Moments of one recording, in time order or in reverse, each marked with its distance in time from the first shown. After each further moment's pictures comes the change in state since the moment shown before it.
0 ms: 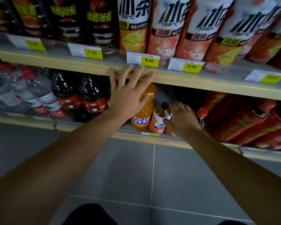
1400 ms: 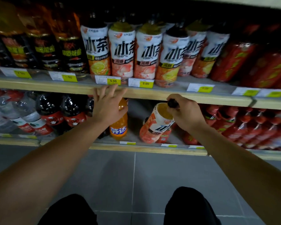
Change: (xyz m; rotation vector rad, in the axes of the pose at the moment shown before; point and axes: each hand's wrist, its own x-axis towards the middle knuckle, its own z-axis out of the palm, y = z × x) left_hand 0.030 0.048 -0.046 -0.129 -0.278 -0.148; right_hand -0.073 0.062 -0.151 0.343 0.254 0.035
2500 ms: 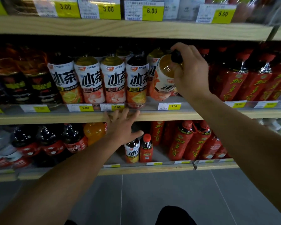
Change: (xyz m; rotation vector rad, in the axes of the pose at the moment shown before) left_hand 0.044 0.132 0.003 0.058 -0.275 0.098; right_hand 0.064 0.010 -0.148 0.010 0.636 -0.293
